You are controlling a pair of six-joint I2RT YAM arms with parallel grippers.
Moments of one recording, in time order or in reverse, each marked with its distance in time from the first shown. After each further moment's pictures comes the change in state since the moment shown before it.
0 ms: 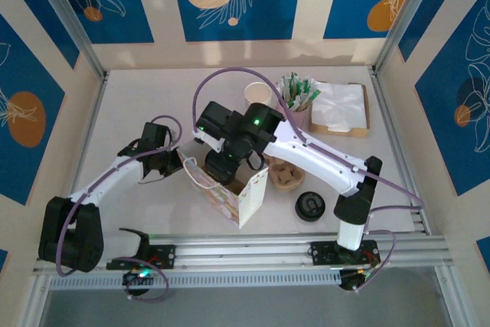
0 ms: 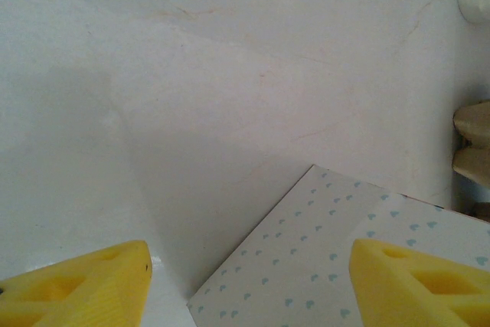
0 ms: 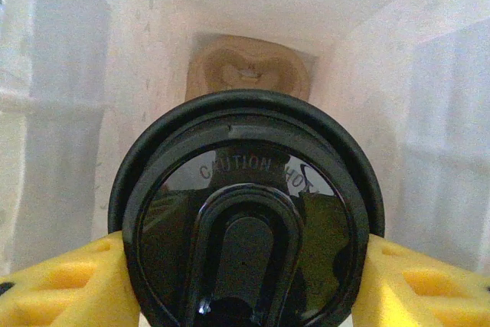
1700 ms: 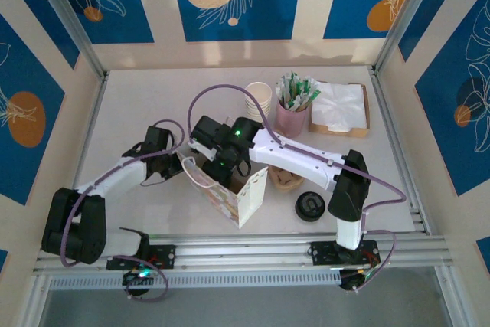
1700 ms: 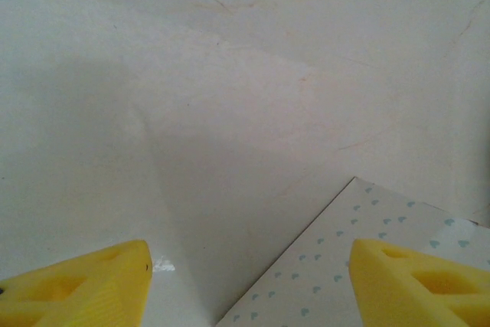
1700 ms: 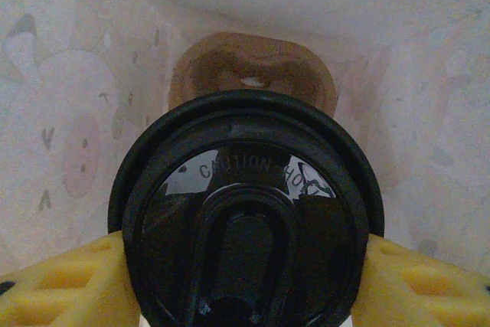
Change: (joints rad) left arm 0.000 0.056 -0.053 0.087 -0.030 -0.005; right arm -0.029 0.047 -0.253 0.262 -0.030 -0.008
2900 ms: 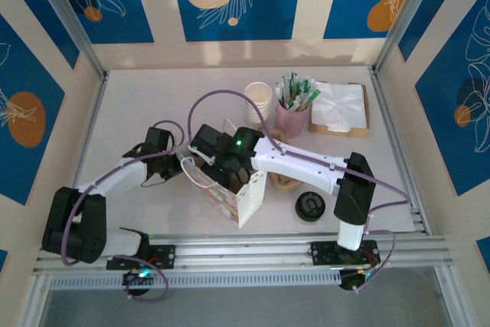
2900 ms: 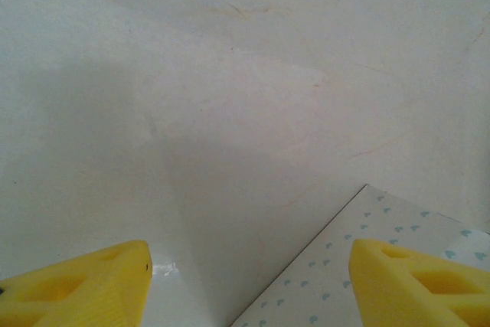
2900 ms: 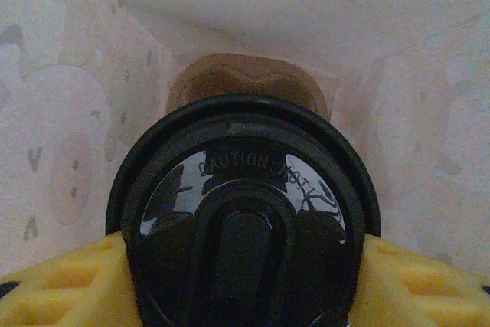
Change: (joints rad) left arm 0.000 0.004 -0.013 0.021 -0.019 -0.007; right arm 0.041 -0.048 -0.116 0.133 0.080 0.045
